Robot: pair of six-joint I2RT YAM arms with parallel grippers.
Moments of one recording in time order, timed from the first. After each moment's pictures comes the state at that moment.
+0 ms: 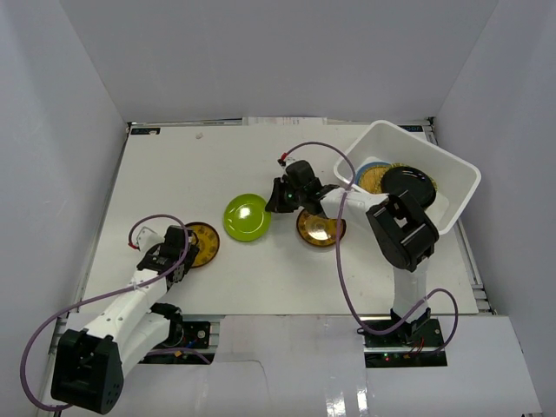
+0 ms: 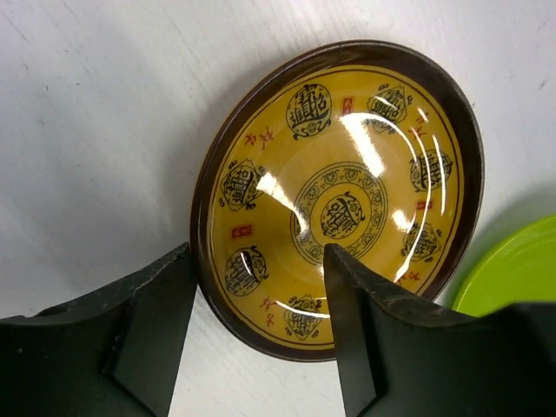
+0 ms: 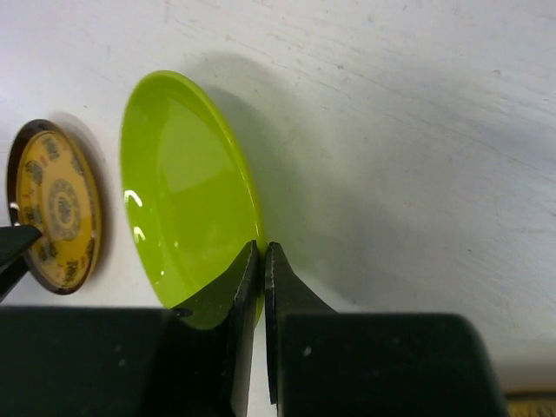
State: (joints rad) left arm -0.26 0.88 0.37 -0.51 -0.45 -1.23; right arm 0.70 1.99 1.23 0.08 -0.25 0.54
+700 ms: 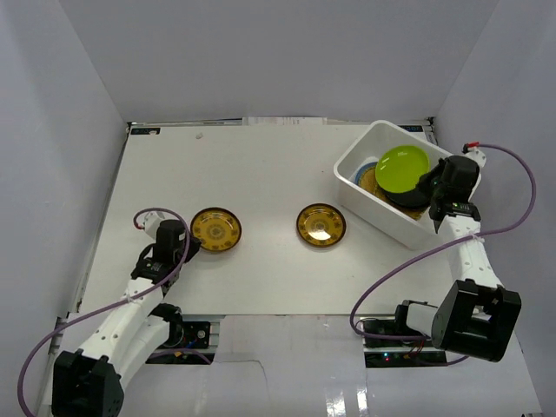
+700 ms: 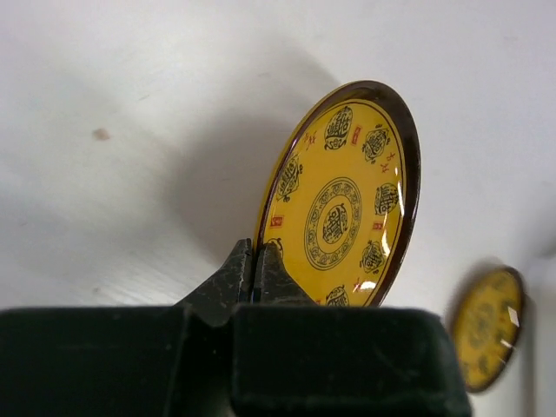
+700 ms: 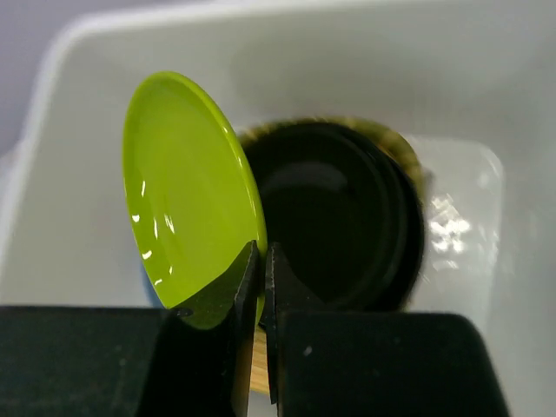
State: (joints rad) left arm -0.25 0.78 0.35 -0.29 -0.29 -0.97; right arm -0.17 1.19 0.88 -0.08 0.00 0.46
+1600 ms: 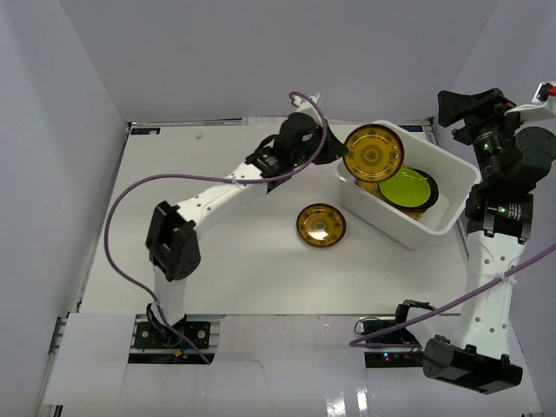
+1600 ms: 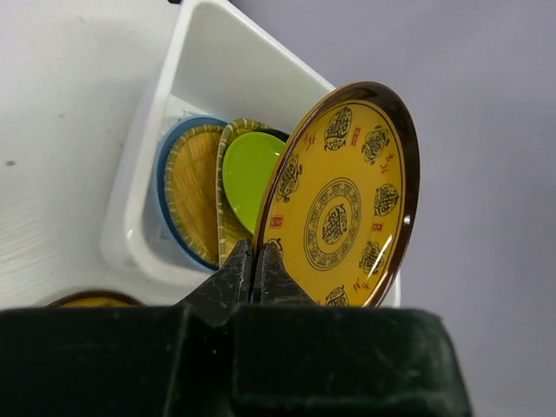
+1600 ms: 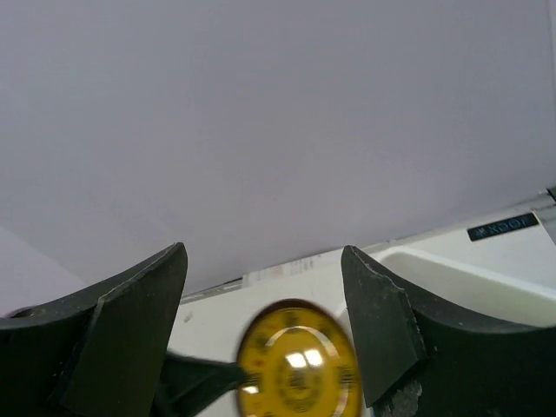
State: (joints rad) left arm -0.78 1.82 1.71 -0.11 0.05 -0.75; right arm -0.23 1.03 1.35 -0.16 -0.27 0.61
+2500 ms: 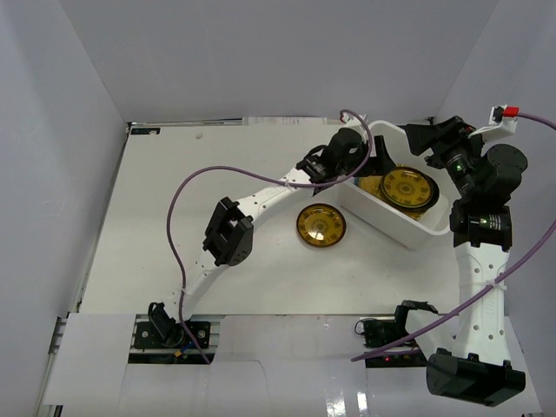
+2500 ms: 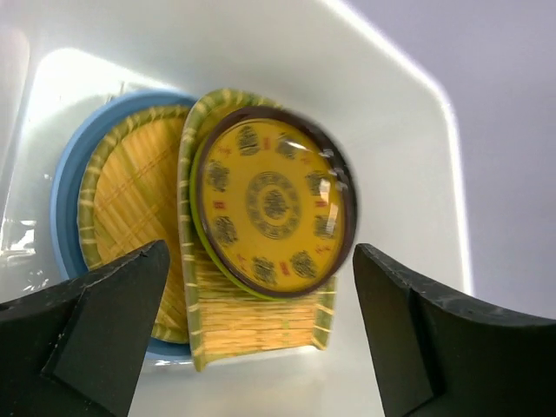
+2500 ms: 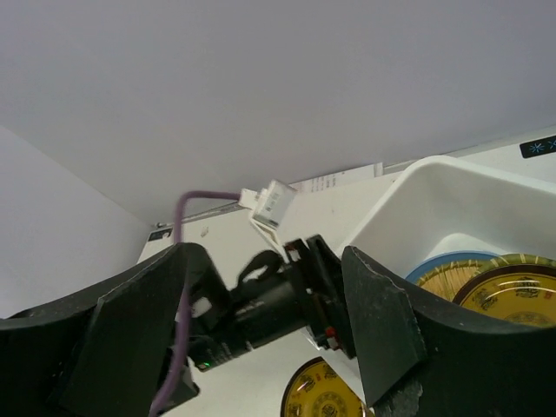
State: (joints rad) left arm -0.90 2.48 2.35 -0.20 0.06 -0.72; right arm -0.15 0.92 1.15 -0.17 -0.39 0.59
